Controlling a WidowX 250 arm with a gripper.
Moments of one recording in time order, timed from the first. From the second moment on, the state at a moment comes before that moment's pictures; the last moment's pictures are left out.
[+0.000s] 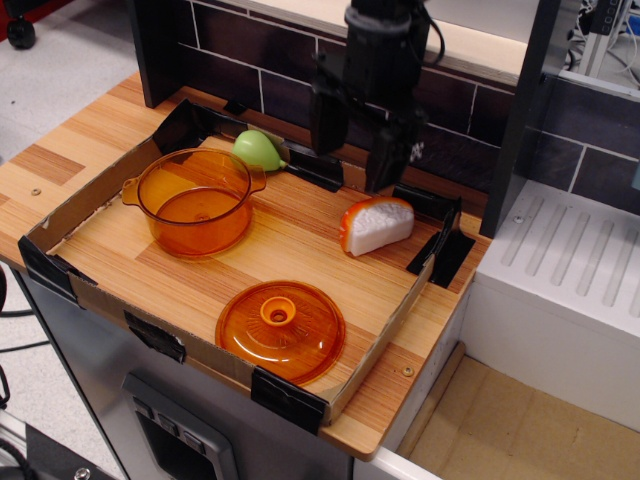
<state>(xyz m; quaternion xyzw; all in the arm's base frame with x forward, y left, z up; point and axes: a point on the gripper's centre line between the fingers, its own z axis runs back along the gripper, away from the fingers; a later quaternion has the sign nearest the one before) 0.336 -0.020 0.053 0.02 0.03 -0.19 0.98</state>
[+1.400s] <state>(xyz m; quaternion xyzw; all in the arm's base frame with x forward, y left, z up) 0.332 -0.021 0.001 0.05 0.03 -0.21 0.97</state>
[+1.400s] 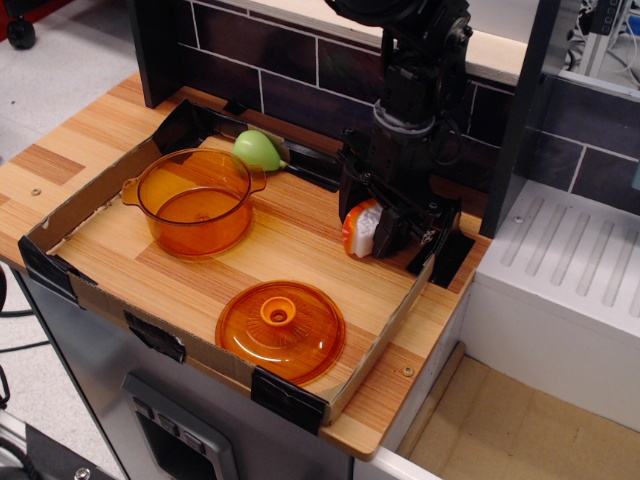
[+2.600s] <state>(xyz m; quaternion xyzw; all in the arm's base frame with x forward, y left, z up) 0.307 0.100 0.067 0.04 0.02 -0.22 0.97</state>
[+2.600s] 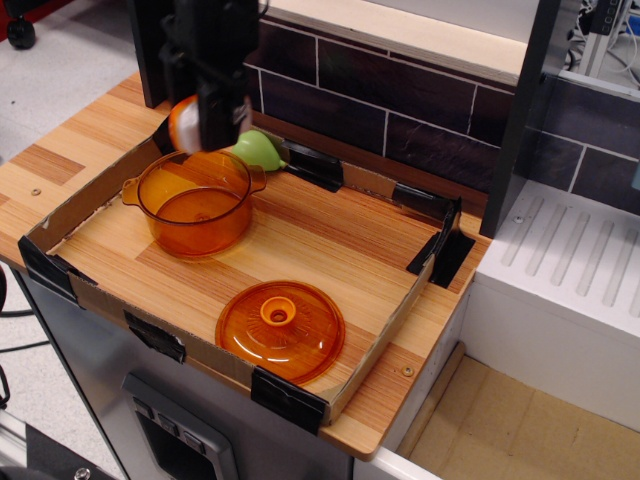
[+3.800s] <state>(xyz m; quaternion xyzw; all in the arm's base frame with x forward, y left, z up) 0.309 0.079 0.111 0.00 0.00 -0.23 0.97</state>
